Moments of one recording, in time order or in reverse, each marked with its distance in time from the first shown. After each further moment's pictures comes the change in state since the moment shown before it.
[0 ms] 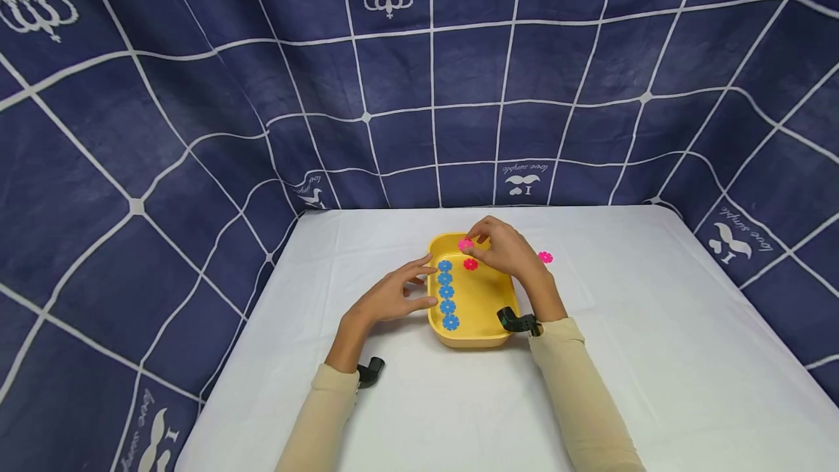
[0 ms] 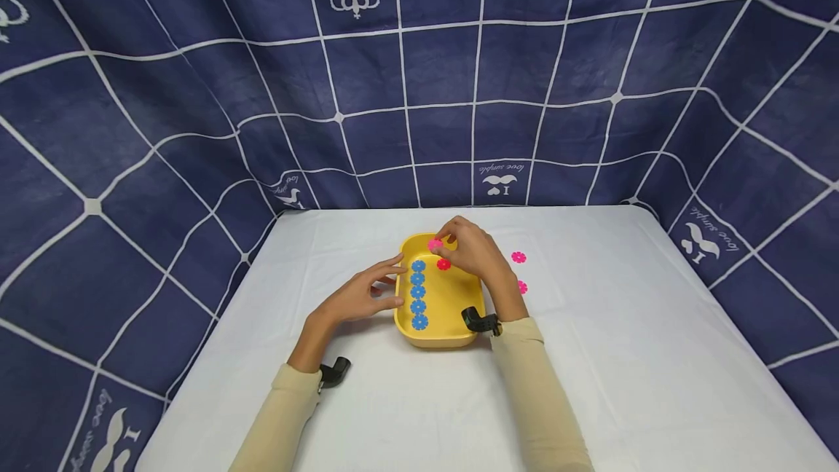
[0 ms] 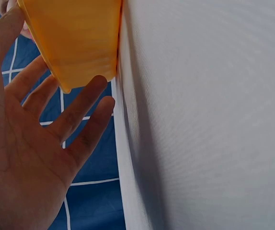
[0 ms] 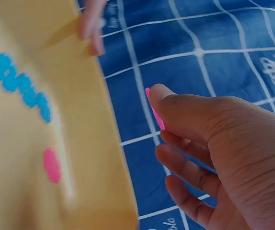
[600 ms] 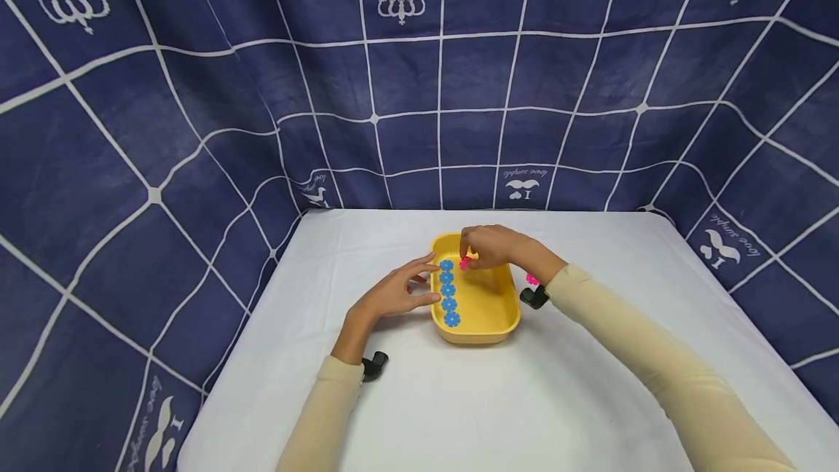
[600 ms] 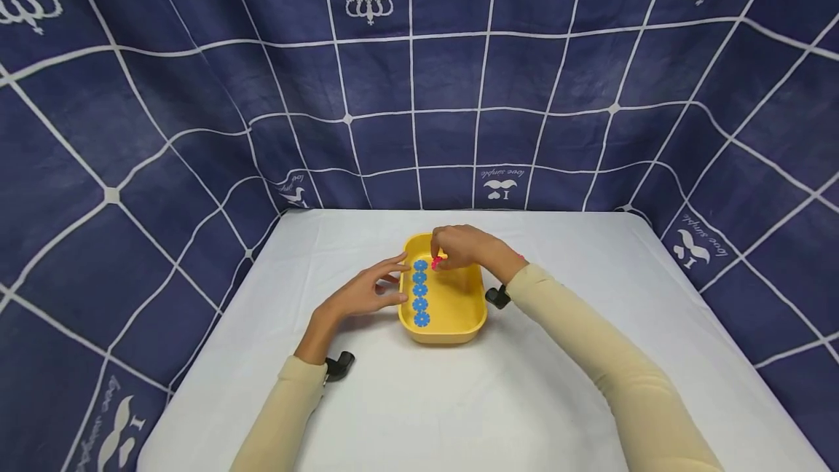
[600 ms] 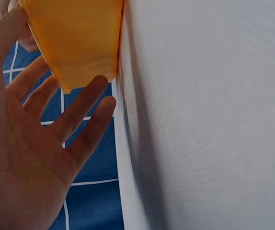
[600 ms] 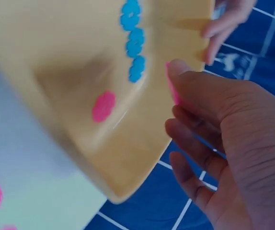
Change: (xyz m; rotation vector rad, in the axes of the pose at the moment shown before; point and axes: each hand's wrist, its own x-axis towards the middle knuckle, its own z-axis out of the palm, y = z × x) left_hand -0.005 0.000 -0.003 -0.019 -0.010 0.032; right_hand 0.031 -0.023 -0.009 -0.435 -0.471 -0.350
